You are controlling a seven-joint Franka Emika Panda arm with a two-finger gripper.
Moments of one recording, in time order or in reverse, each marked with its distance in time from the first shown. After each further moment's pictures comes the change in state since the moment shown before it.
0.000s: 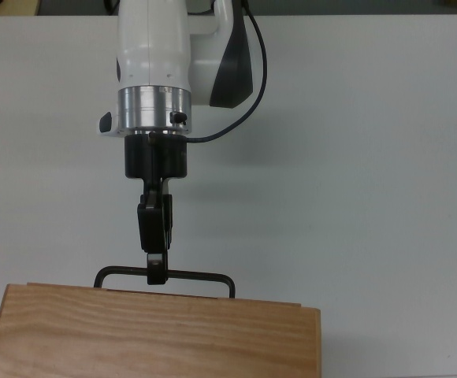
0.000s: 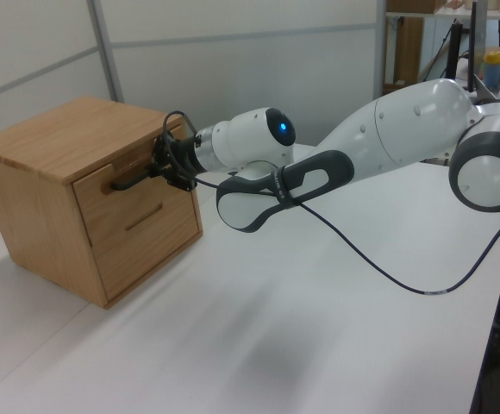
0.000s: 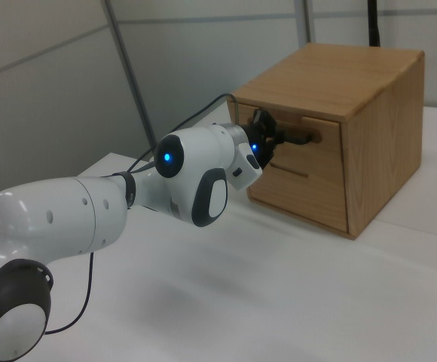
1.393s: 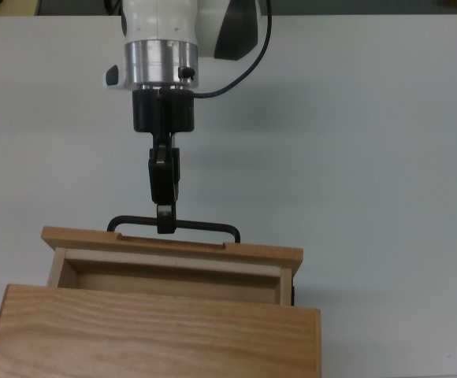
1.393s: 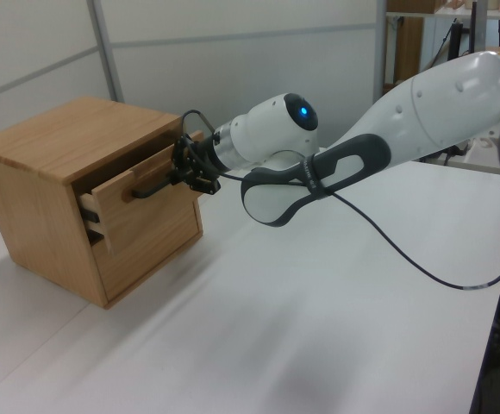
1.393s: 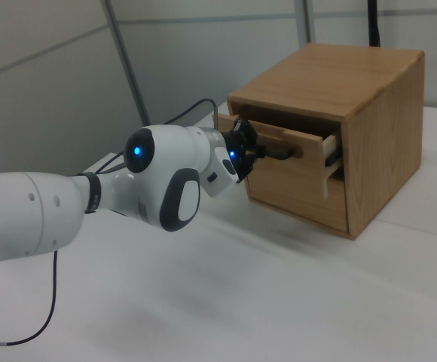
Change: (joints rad) arm 0.001 -0.235 -0.005 -0.269 0.000 -0.097 0.007
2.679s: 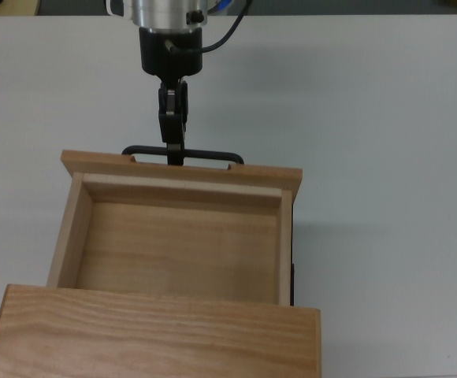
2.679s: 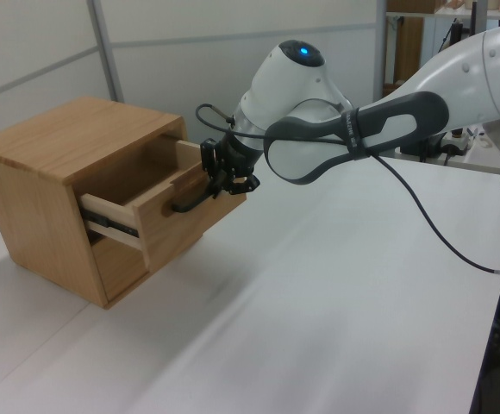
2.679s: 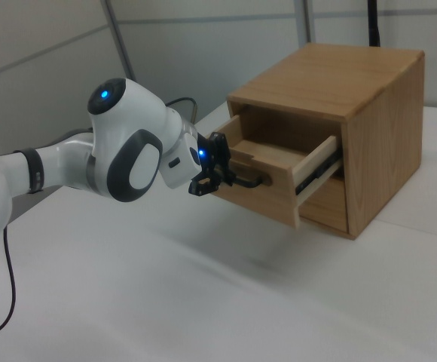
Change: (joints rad) arm 0.006 -0.243 0.004 -0.074 0.000 -0.578 0.045
